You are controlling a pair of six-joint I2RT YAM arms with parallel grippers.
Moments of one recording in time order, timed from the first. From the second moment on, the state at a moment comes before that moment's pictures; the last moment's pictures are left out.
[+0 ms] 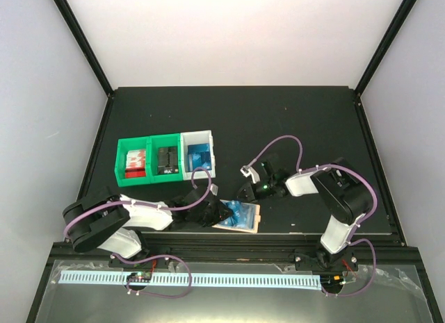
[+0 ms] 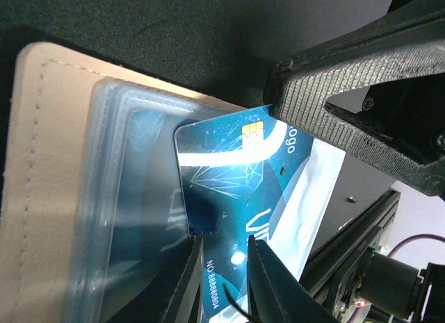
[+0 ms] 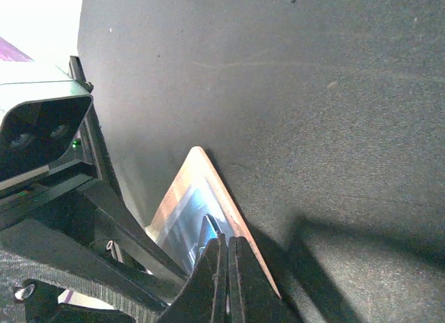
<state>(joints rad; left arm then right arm) -0.98 1.44 0.34 0.37 0.20 -1.32 0.58 1.75 0.62 0.19 -0.86 0.43</state>
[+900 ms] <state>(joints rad) -0.93 1.41 0.28 0.51 0.26 -1.33 0.55 1.75 0.52 0.49 -0.99 0.60</state>
